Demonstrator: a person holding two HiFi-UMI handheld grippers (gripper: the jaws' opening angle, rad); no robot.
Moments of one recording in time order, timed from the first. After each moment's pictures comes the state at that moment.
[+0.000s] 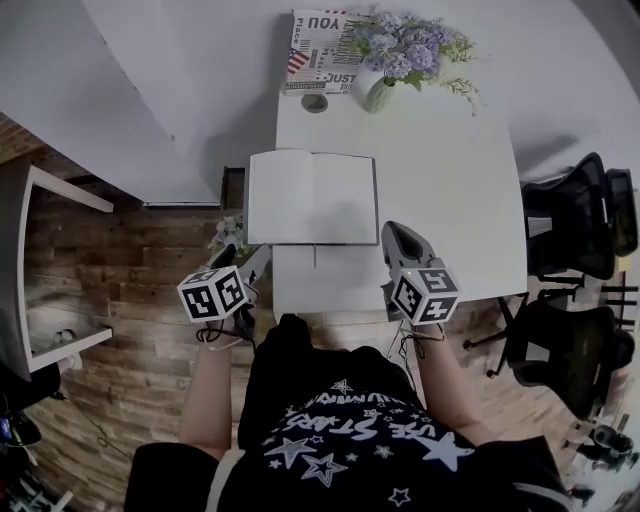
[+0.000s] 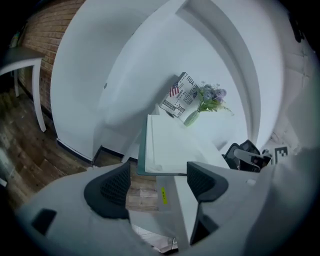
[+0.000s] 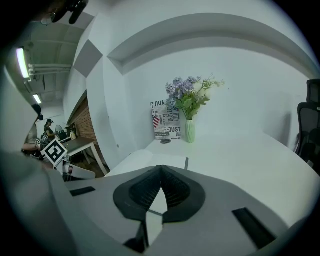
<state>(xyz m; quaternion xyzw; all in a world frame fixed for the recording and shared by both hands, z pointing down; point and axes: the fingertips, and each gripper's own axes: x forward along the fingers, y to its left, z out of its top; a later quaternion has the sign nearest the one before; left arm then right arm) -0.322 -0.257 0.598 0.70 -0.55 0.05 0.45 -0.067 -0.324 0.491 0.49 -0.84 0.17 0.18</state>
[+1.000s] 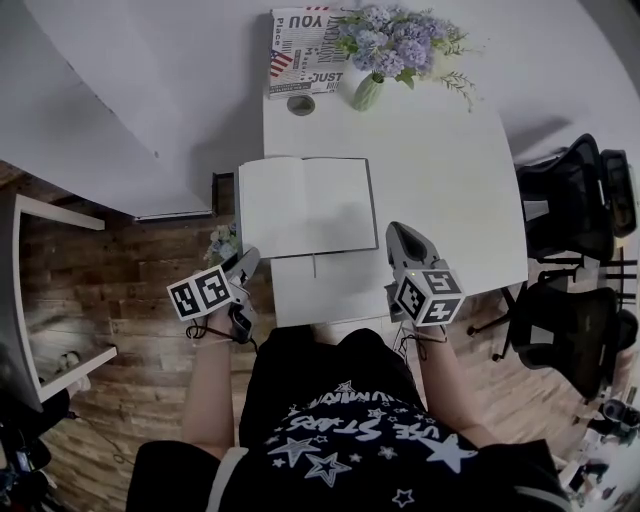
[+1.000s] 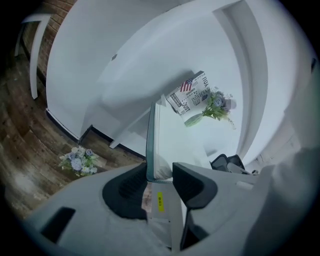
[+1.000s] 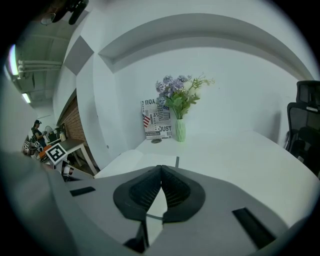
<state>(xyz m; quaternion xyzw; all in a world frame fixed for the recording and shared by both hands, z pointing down) -0.321 -0.282 0.624 0.69 -0.47 -0.01 0.56 -0.053 -0.337 0.500 0.53 -0.81 0.18 0.18</state>
